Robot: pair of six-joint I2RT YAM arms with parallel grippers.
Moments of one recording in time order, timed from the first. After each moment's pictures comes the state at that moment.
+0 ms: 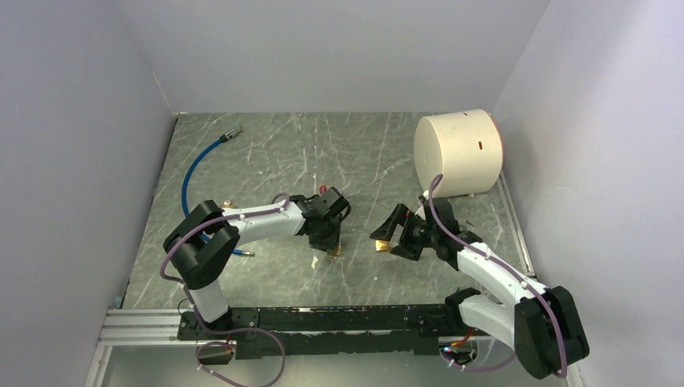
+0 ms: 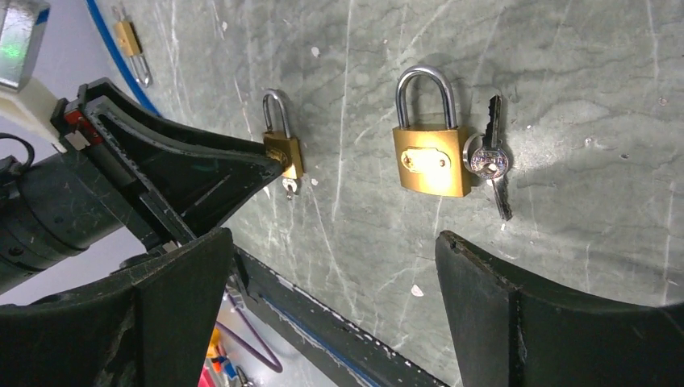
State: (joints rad) left arm -0.89 1.73 1.07 -0.51 -0.01 -0.73; right arm 0.35 1.02 0.41 -0.17 -0.43 0.91
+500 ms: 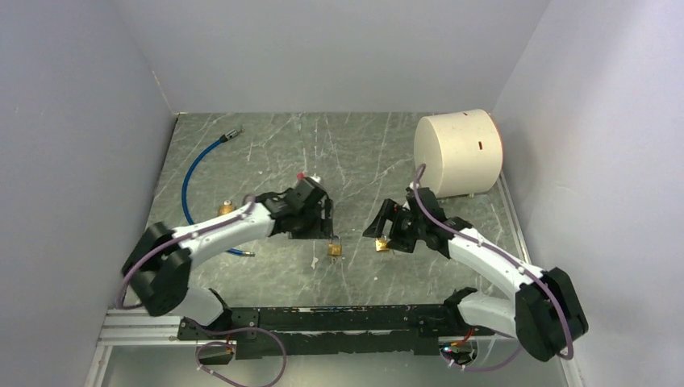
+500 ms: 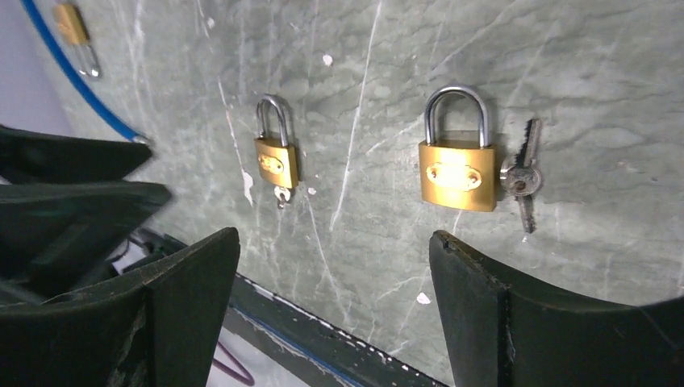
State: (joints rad) left arm -0.83 1.51 1.01 -0.54 -0.06 -0.74; right arm 0.46 1.11 0.55 -0.28 -0.29 0.87
